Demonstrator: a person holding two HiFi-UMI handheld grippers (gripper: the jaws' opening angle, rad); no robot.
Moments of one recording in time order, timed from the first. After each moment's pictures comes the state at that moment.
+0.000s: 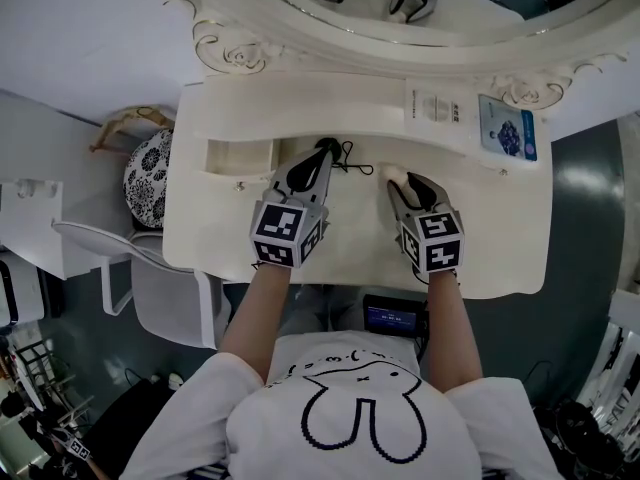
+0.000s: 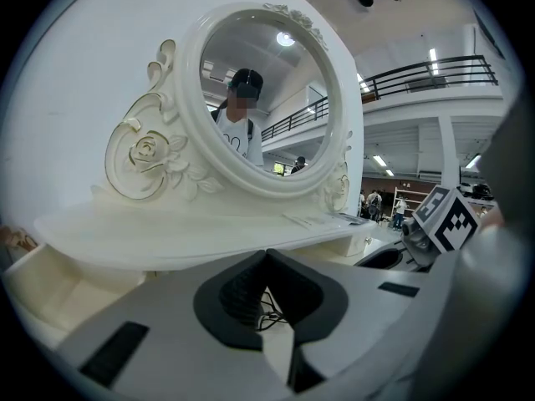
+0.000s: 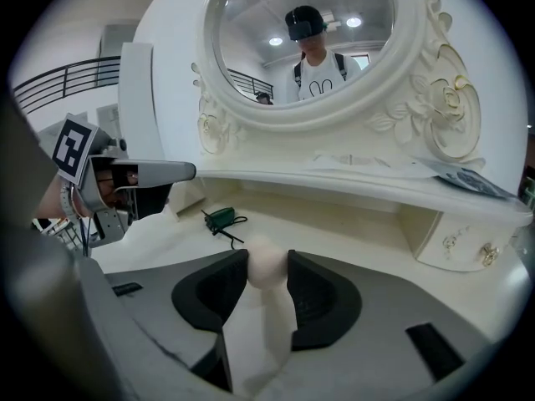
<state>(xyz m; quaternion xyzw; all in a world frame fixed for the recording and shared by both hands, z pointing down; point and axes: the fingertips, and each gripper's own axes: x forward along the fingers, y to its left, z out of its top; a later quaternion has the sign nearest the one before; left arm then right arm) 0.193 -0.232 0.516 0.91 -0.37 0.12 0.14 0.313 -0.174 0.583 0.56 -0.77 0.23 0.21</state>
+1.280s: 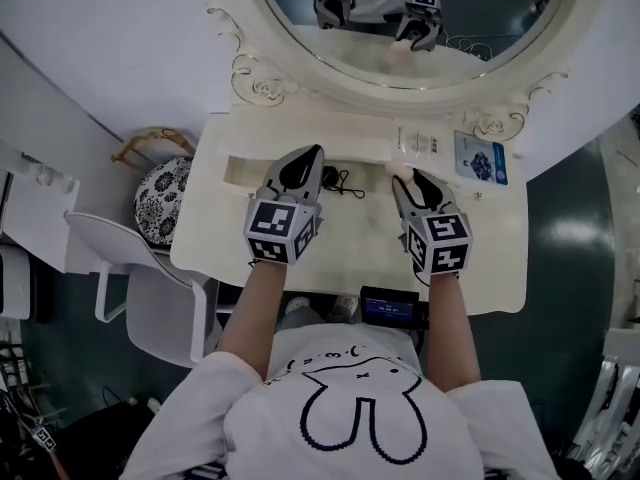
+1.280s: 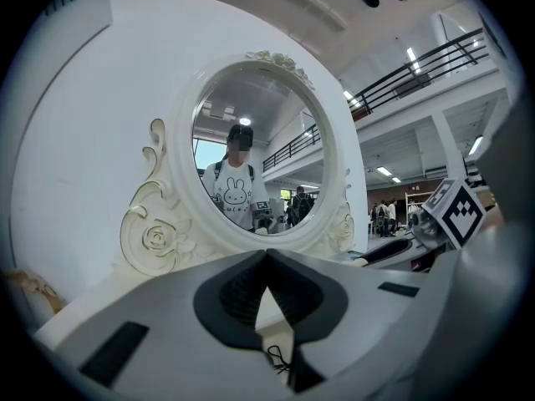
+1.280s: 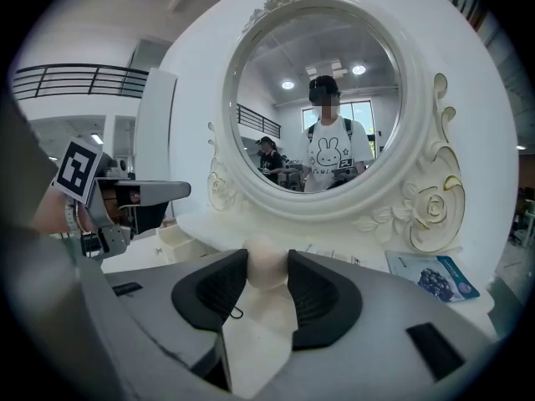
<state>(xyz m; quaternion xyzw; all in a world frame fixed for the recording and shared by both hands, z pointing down) 0.180 -0.230 0.409 0.91 -0.42 0.04 0.05 0.328 -0.185 0.457 0.58 -0.79 0.11 0.14</state>
